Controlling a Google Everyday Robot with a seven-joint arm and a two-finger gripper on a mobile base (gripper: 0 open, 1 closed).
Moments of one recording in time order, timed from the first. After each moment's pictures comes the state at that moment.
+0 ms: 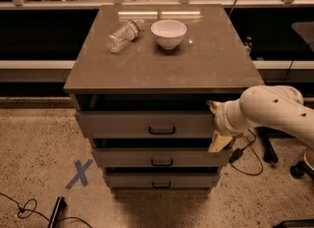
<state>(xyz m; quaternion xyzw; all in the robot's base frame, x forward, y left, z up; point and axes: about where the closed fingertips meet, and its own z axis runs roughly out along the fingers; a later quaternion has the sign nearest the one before) 0.564 -0.188 0.666 -0.70 0.67 -0.07 0.26</state>
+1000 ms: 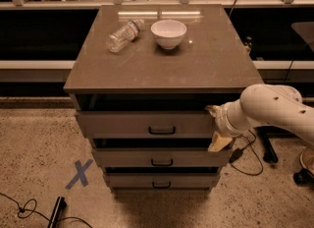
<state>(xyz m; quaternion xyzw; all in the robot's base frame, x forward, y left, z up) 0.562 -0.185 0.655 -0.70 0.66 -0.04 0.25</state>
